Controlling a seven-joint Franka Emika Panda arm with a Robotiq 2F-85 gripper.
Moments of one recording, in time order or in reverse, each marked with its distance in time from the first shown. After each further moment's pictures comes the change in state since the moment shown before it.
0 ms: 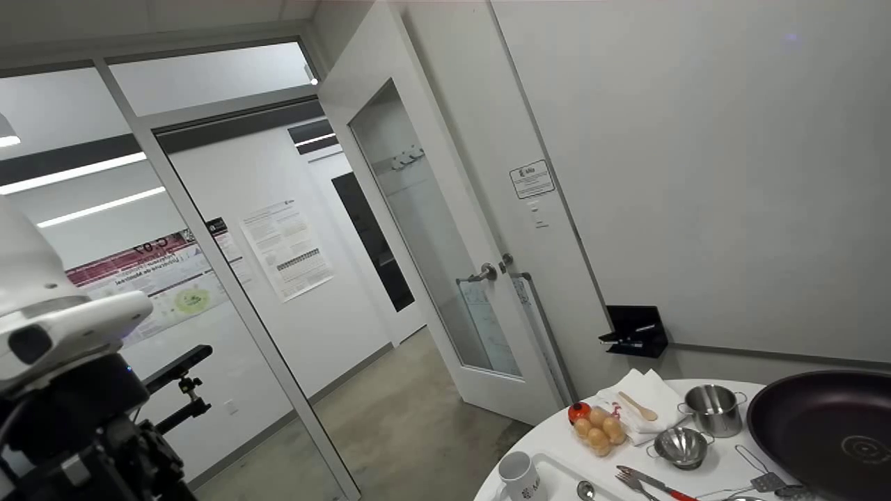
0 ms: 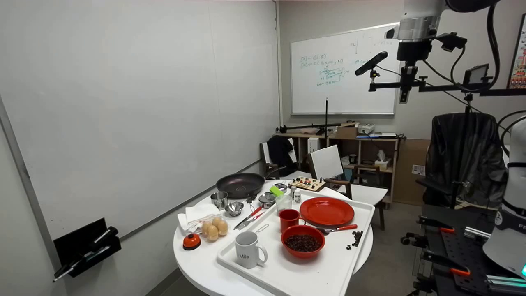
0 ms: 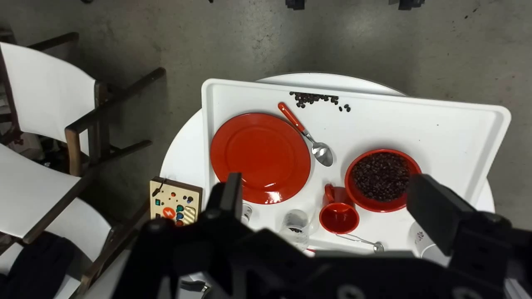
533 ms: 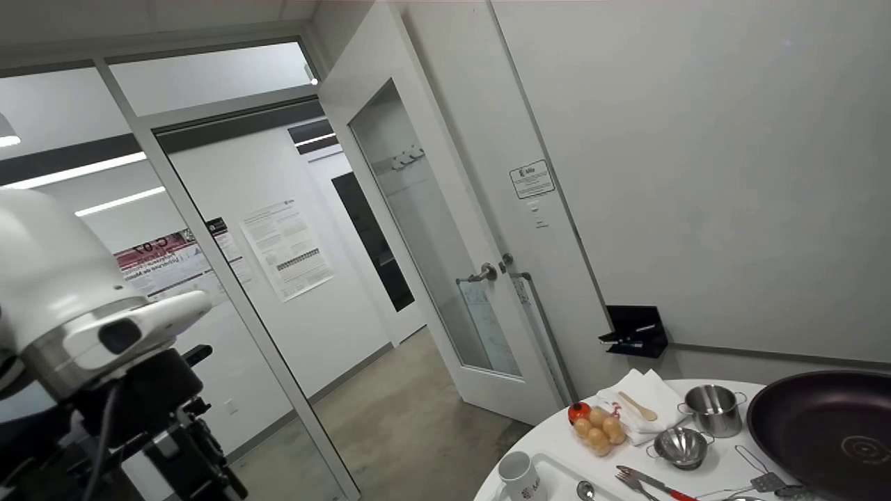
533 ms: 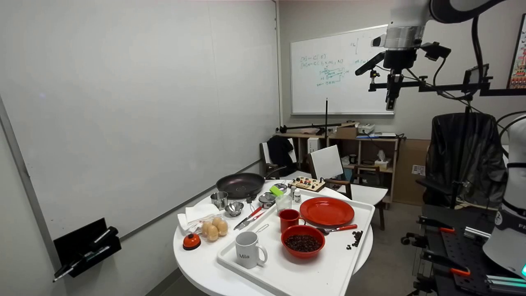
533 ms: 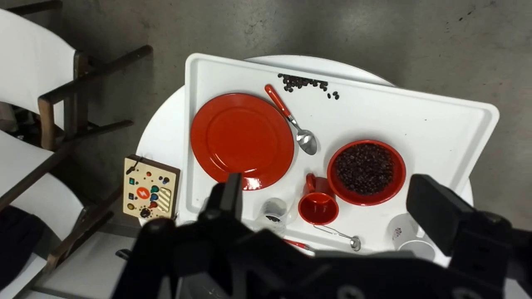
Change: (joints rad) arm 0.048 0.098 -0.010 0.000 0.000 0.106 -0.034
